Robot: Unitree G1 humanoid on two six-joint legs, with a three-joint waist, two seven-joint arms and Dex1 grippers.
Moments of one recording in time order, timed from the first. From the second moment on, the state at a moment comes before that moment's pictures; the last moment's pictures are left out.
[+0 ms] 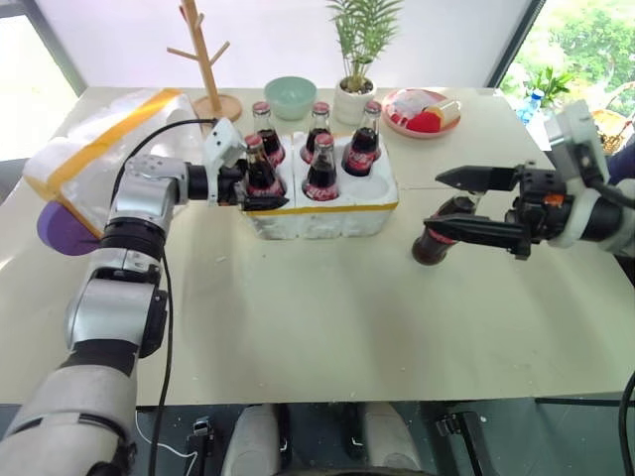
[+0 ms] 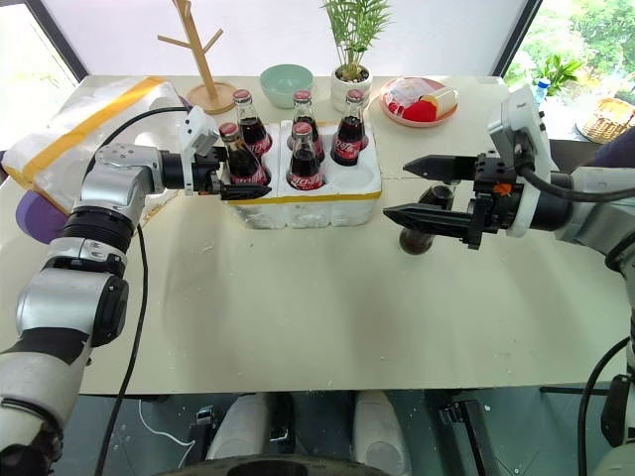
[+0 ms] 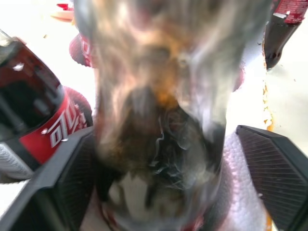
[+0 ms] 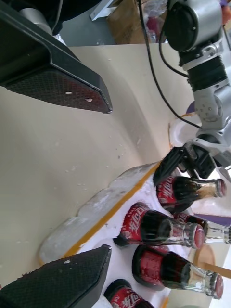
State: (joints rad) left arm -1.11 0.52 -0.07 0.96 -0.14 0.12 -1.28; right arm -0.49 -1.04 -0.29 -0.34 0.96 0.93 0.97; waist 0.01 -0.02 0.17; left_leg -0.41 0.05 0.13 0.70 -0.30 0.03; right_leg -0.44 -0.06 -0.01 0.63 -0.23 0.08
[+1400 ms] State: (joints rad) left arm -0.62 0.97 0.15 -0.13 -0.68 0.78 -1.34; right arm -0.28 -0.48 -0.24 -0.19 0.55 0.69 0.42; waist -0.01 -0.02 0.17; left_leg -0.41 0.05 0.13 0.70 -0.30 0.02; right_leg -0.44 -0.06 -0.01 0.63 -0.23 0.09
